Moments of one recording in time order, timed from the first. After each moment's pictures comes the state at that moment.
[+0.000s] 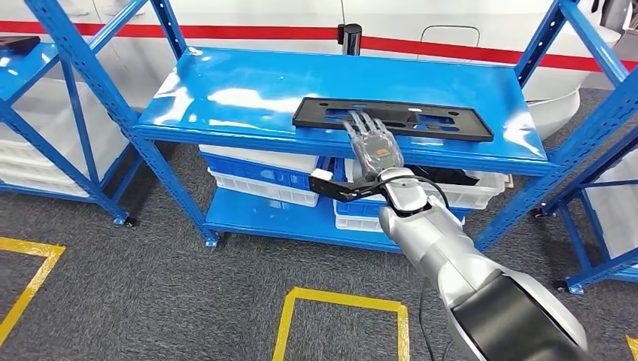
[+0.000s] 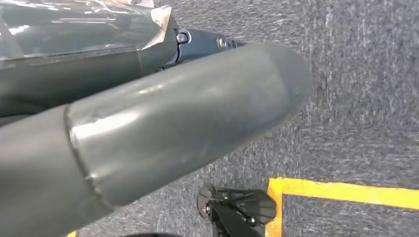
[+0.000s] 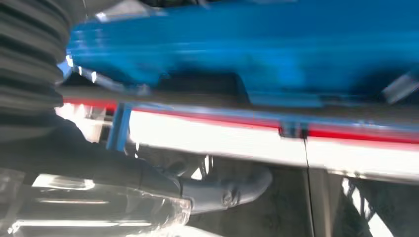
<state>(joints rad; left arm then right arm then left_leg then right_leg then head) -0.04 -0.11 0.04 -0.19 -0.14 0.46 -0.25 -1.05 0.15 0.76 -0.27 1.08 -0.41 -0.01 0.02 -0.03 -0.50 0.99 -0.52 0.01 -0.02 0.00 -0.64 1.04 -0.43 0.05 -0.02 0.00</state>
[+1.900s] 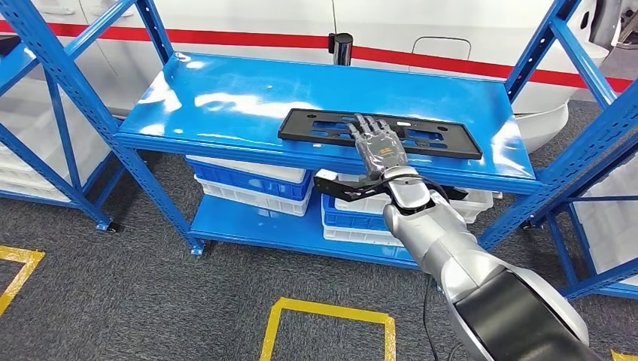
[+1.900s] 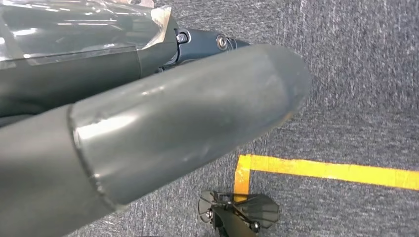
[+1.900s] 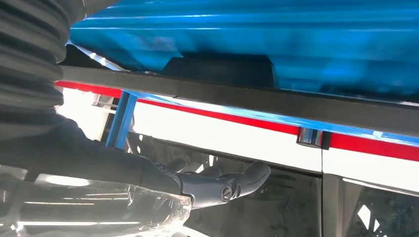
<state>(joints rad) -0.05 -0.13 0.07 -0.18 -0.14 0.45 -0.33 -1.06 0.13 0.72 -0.26 1.14 -0.39 0.00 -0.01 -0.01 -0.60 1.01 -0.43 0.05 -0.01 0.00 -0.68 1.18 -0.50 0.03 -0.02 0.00</state>
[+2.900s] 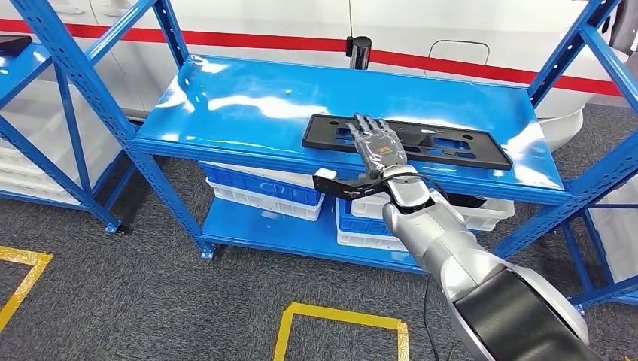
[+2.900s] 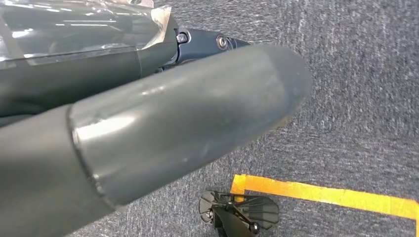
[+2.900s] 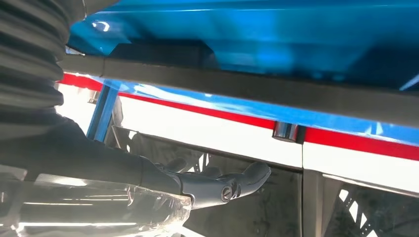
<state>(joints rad) -0.05 -0.12 0.08 -0.19 -0.13 0.46 -0.32 -1.06 0.14 0.71 -0.26 1.15 -0.38 0.00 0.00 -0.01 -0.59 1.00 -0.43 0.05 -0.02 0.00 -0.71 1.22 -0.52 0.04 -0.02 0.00</state>
